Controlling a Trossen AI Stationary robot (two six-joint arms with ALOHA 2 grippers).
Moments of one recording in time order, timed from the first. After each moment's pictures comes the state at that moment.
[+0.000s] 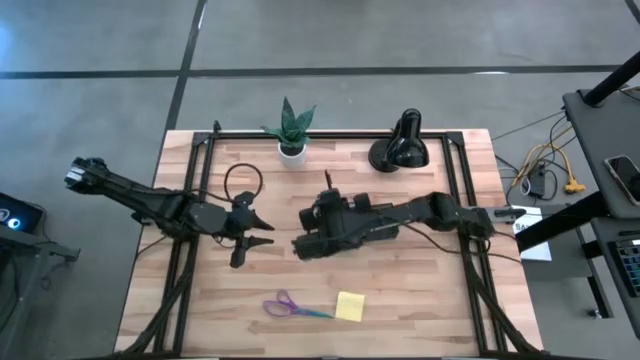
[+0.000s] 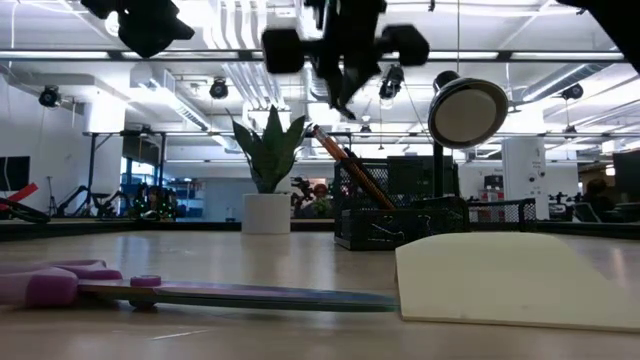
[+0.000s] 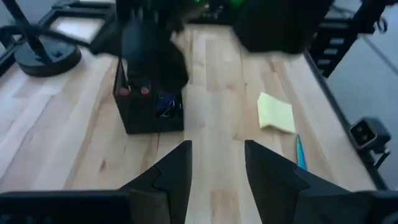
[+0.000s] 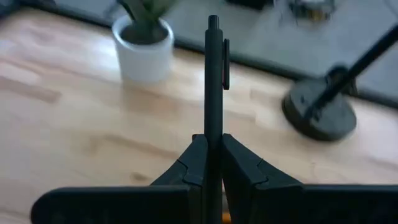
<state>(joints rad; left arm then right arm) -0.35 0.87 0.74 -0.35 -0.26 -0.25 0.21 2.31 2.19 -1.57 0.98 1.58</state>
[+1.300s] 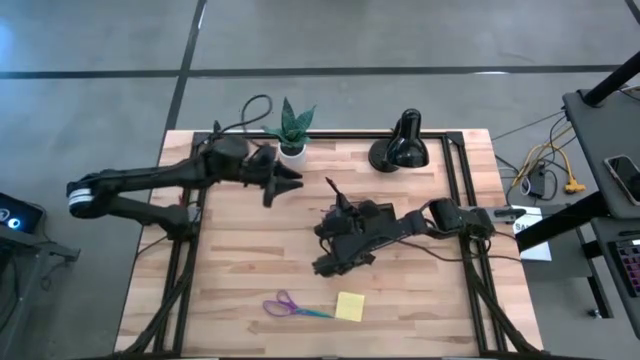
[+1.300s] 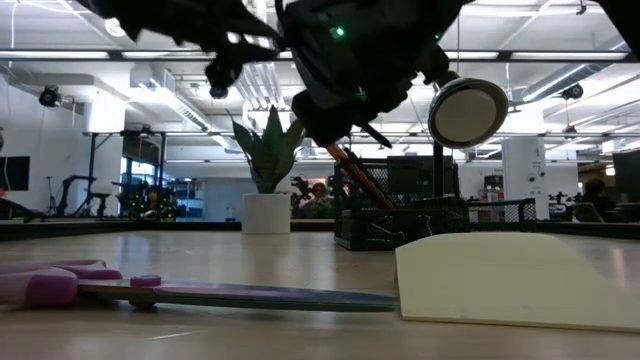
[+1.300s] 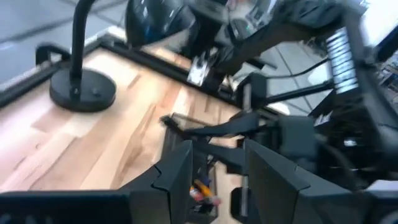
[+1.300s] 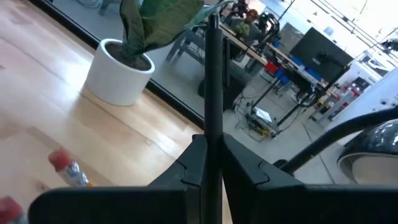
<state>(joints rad) 0.31 1.08 0.81 0.03 0.31 -0.33 0.28 2.30 1.82 -1.57 1.37 1.52</state>
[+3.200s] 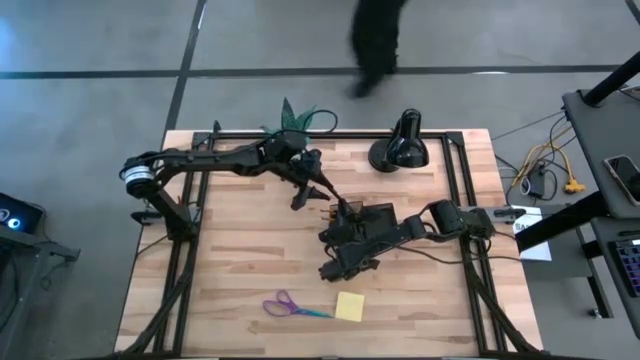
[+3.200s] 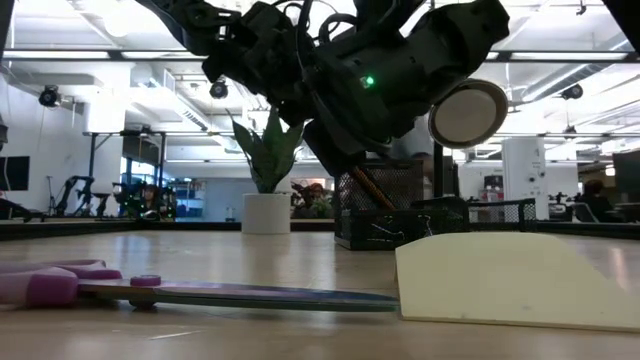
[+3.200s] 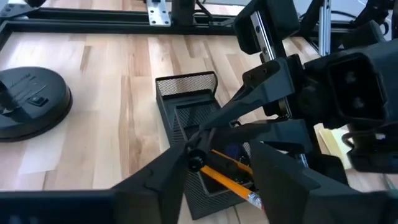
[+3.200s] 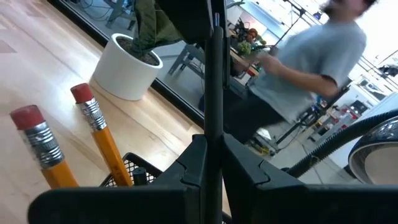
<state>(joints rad) 0.35 1.59 1.11 -0.08 0.56 0.20 0.30 2.30 1.67 -1.45 1.44 1.51</state>
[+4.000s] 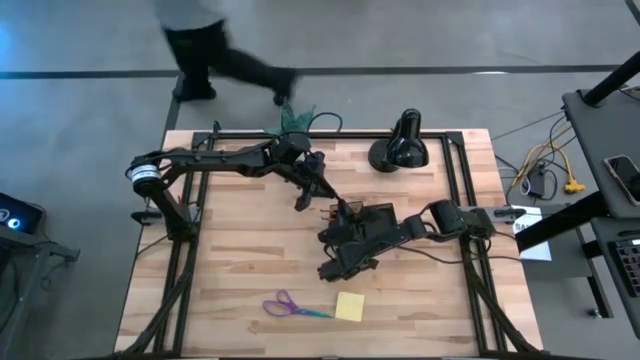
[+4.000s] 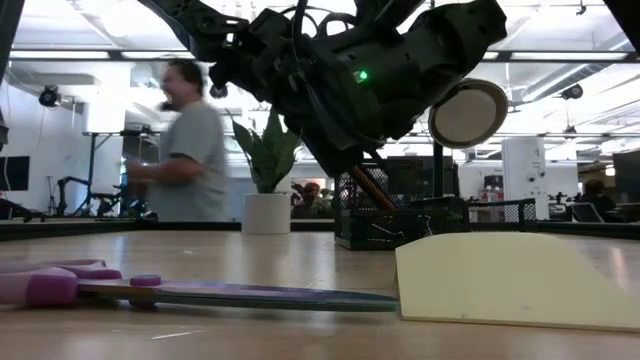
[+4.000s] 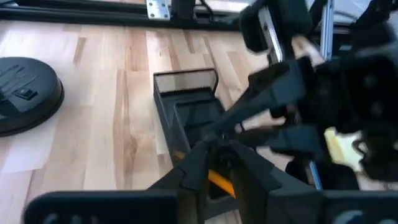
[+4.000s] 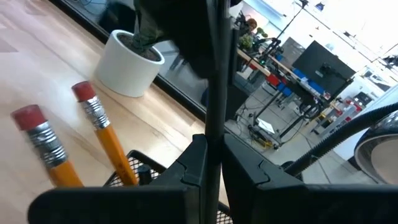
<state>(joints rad) 0.35 1.64 1.13 -0.06 0.57 0.18 0.30 2.30 1.67 -1.40 1.41 1.48</state>
